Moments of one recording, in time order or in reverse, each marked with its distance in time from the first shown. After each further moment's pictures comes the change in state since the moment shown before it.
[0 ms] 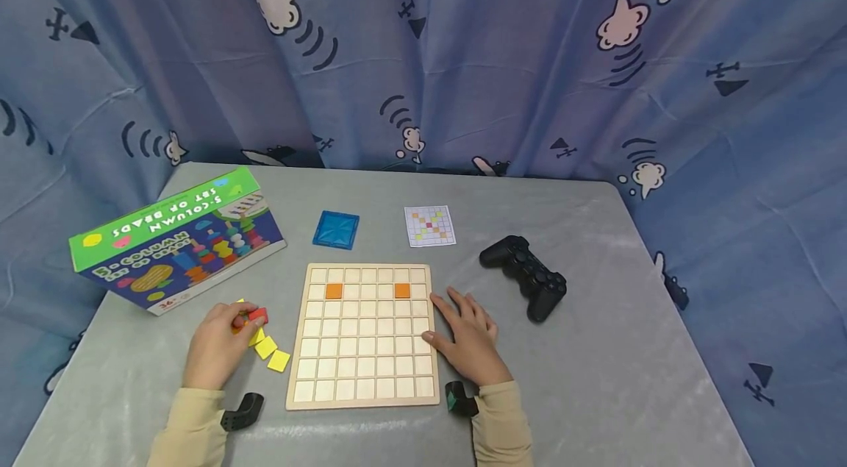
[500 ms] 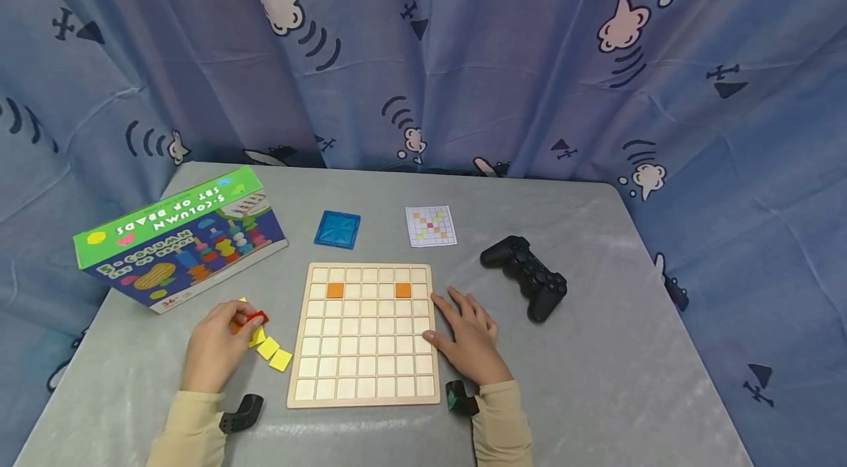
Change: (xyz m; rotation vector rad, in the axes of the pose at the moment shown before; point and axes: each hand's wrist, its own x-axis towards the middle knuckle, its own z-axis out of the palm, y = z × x) left_hand -0.003 0.001 -0.003 -0.020 0.026 -0.018; right_hand 0.000 -0.002 -0.001 -0.002 -0.002 -0.002
